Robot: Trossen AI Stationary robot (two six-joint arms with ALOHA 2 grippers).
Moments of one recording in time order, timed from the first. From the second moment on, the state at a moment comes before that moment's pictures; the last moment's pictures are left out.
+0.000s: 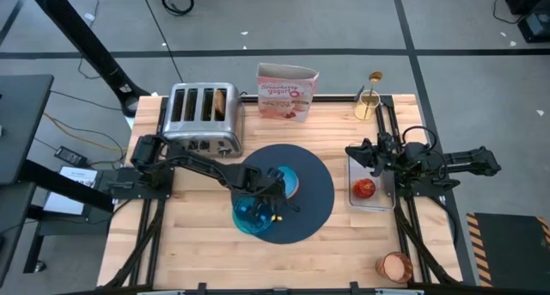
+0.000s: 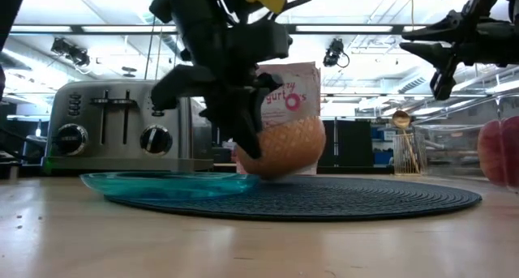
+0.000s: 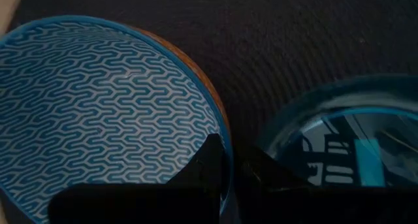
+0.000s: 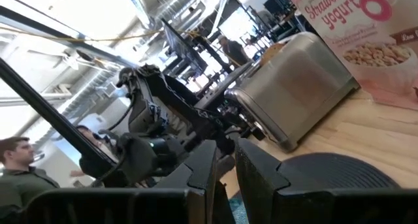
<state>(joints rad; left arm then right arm) -0.18 1.92 1.28 -0.43 -0.11 0.43 0.05 0.07 0.01 0.26 0.27 0.70</state>
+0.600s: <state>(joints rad) -0.15 1.92 1.28 -0.47 -0.09 0.44 0.05 0.09 0.01 0.25 0.27 0.71</state>
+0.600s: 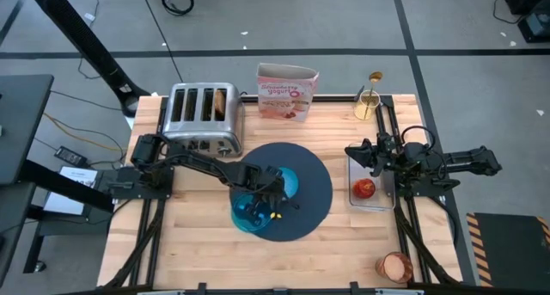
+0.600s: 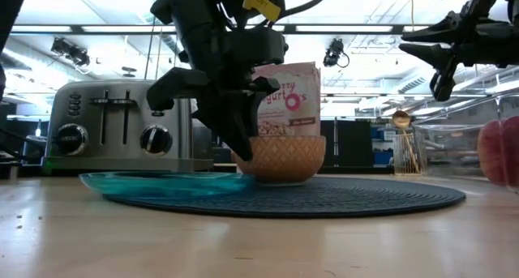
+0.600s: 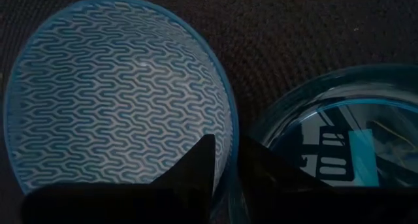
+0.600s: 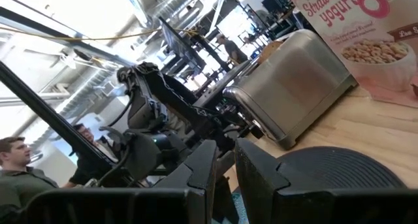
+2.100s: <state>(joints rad) -0.27 1.51 1.27 -0.63 -0.28 -0.24 0.20 0.71 0.62 -0.12 0.15 0.43</state>
